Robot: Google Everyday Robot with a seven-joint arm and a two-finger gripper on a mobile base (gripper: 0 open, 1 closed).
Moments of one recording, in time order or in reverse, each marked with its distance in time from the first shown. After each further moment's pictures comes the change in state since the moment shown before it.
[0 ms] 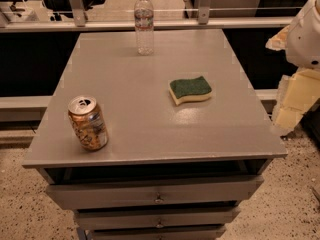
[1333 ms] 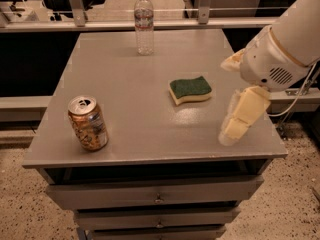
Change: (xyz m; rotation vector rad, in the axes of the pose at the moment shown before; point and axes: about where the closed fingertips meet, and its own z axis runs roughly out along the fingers) arm -0.066 0.024 0.049 -0.142 -0.267 0.022
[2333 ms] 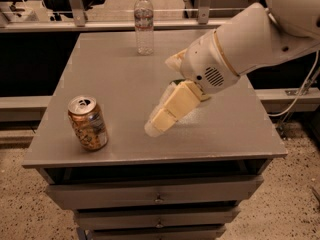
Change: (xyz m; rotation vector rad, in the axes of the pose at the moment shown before) arm -0.121 0.023 0.043 -0.088 -0.366 0.057
